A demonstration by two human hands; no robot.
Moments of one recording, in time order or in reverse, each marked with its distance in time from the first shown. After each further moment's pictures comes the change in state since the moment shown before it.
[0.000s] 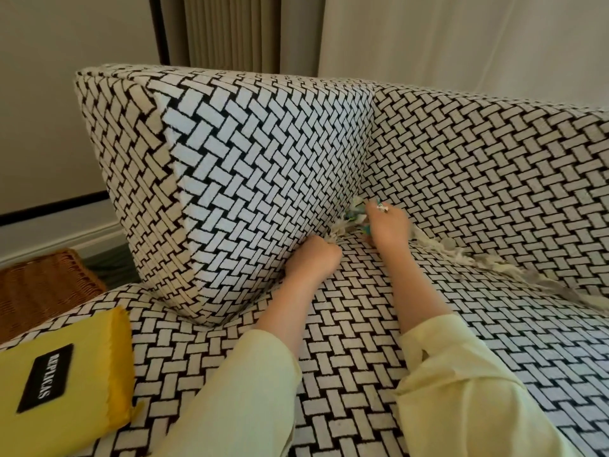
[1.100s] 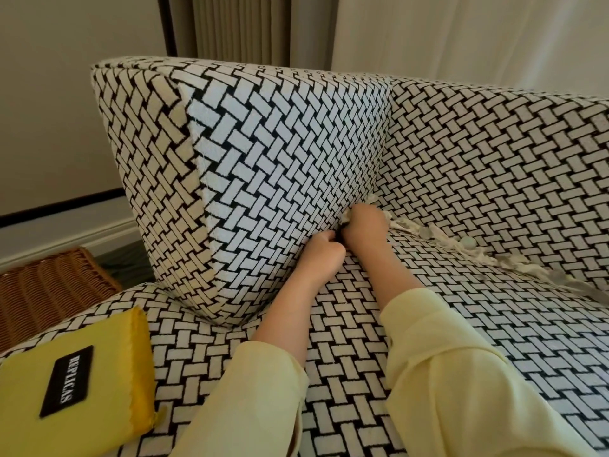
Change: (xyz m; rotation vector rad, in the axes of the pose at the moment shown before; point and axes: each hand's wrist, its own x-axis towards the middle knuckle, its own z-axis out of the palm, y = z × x) left_hand -0.011 -0.014 -0.016 -0.366 -0.078 0.159; right_hand 0.004 -0.011 0.052 -0.842 -0.125 -0.231
